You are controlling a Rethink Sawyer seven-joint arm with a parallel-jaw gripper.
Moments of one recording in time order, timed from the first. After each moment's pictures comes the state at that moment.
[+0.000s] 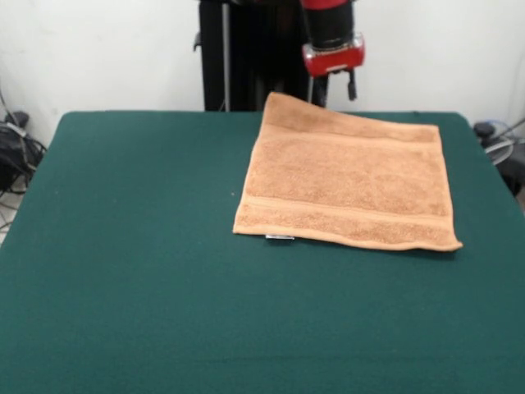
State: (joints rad) arm -0.33 -0.41 0.07 2.28 -0.69 -0.28 2.06
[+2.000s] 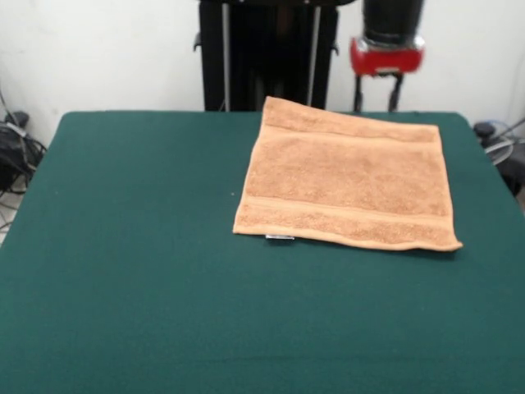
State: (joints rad) arm -0.10 -0.72 0.16 2.08 -0.44 0.18 2.06
